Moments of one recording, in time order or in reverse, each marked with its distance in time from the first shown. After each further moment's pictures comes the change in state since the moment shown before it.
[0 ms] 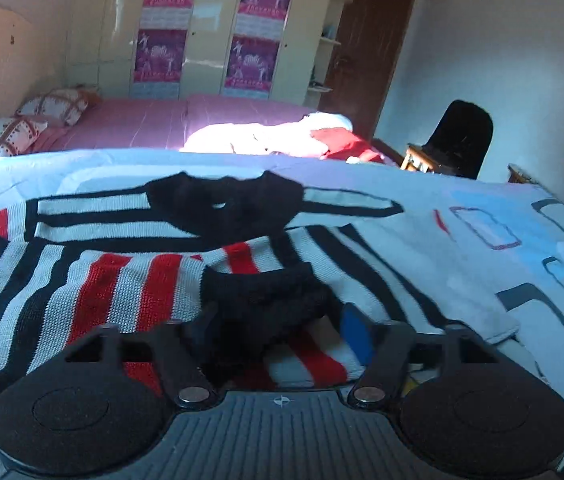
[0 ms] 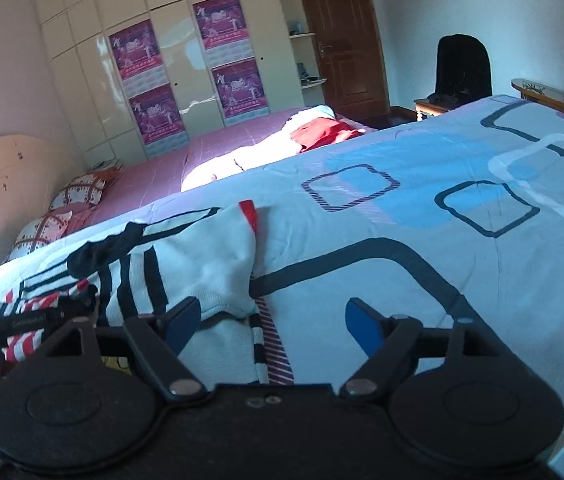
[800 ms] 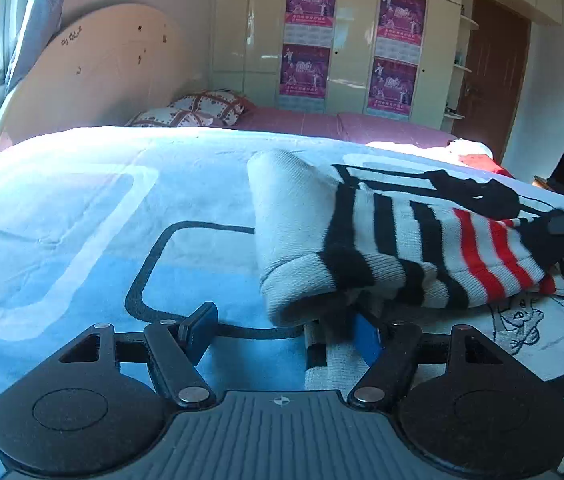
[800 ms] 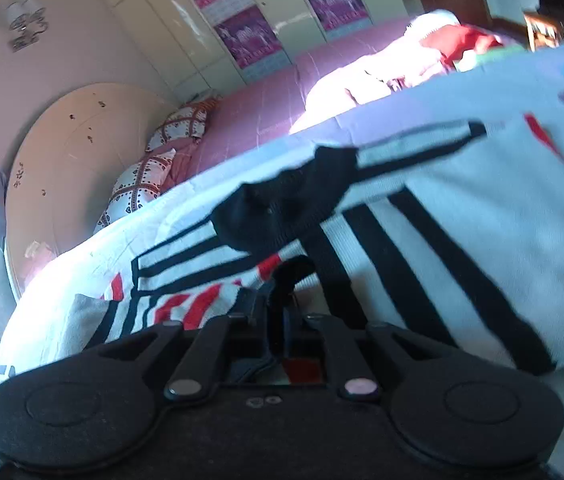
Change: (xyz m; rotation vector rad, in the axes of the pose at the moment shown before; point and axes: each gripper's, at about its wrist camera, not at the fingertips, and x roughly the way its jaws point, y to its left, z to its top) left arm -0.090 0.175 -0.066 -0.128 -0.011 0.394; right arm 0.133 0.192 0.010 -0.091 0.192 0.302
